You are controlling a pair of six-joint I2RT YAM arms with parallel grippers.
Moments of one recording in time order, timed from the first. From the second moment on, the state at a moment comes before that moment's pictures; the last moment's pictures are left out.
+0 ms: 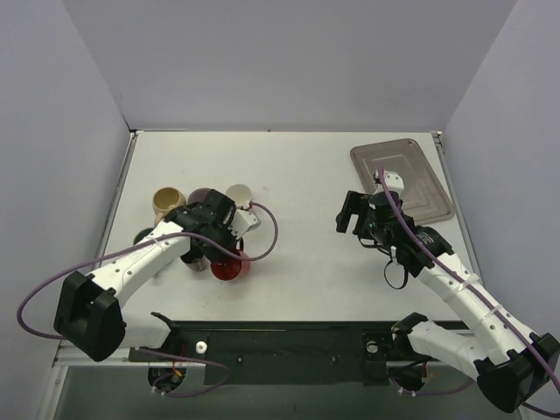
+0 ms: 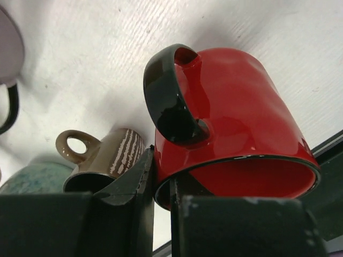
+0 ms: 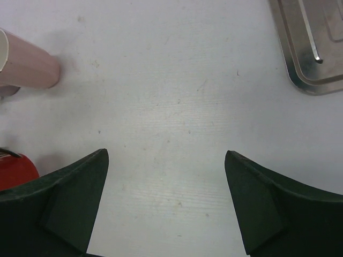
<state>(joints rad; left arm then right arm) -0.59 1.29 0.99 -0.86 0.02 0.33 0.54 0.97 0.89 -0.56 0.26 0.53</state>
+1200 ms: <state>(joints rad) -0.03 0.79 0.86 -0.54 -0.08 0.12 0.32 0.61 0.40 -0.38 0.57 0.30</state>
